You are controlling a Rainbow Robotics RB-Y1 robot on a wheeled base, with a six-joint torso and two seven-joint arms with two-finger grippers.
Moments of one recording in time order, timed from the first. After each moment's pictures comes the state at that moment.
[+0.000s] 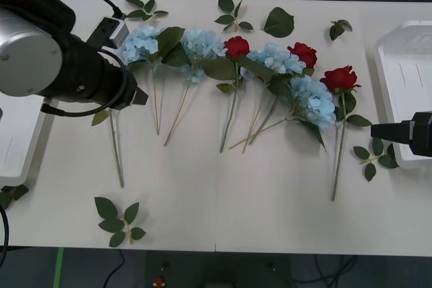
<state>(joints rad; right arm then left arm) 0.17 -0.97 -0.28 -2.07 -1.45 1.08 1.61 -0.56 0.58 -0.16 -2.07 0.65 1.78 -1.24</state>
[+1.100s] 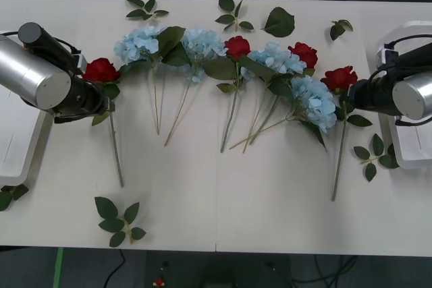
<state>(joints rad) -0.55 -0.84 0.42 -1.38 -0.67 0.98 0.99 -0.67 0.87 -0.59 -1.44 0.80 1.17 -0.92</state>
